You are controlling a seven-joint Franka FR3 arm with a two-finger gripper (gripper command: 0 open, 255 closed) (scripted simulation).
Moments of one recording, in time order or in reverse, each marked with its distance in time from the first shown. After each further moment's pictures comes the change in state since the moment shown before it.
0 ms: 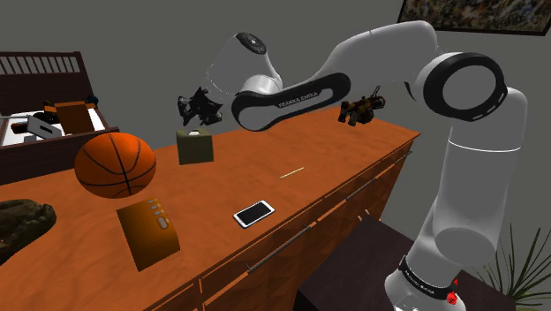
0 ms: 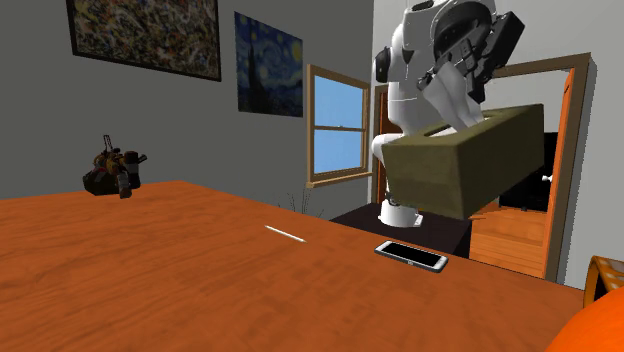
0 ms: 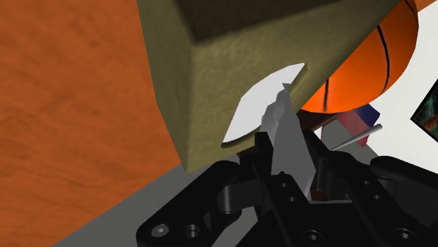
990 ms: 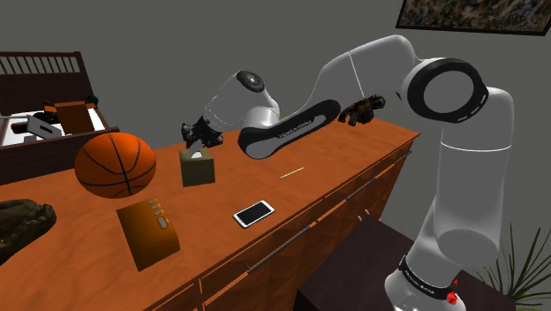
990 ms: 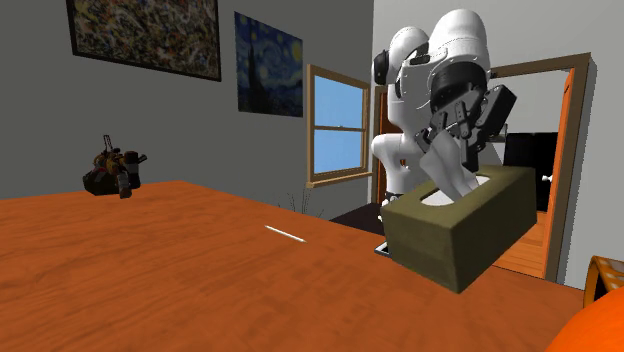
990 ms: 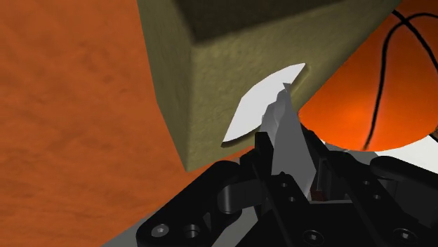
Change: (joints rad) arm 0.046 0.068 -0.076 -0.098 -0.156 0.160 0.153
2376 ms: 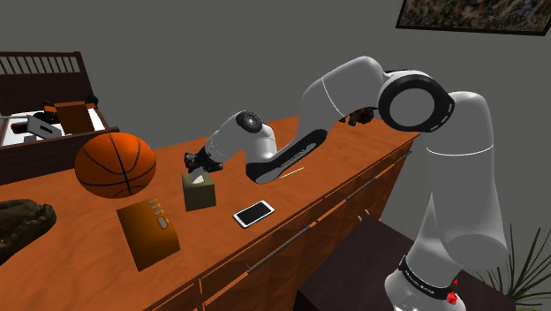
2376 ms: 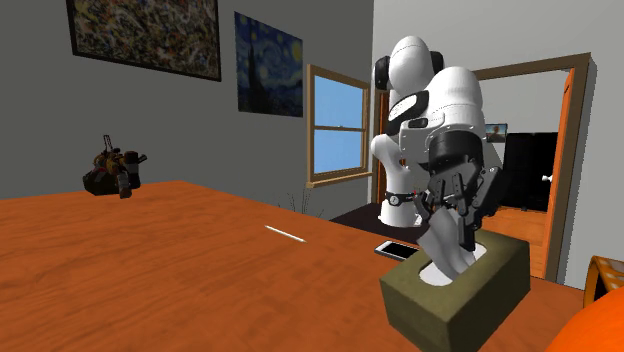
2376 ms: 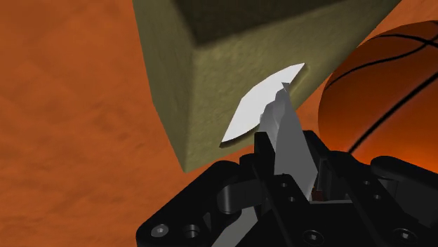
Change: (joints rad) arm 0.150 0.141 -0.206 -0.021 -0.271 0.187 0.289
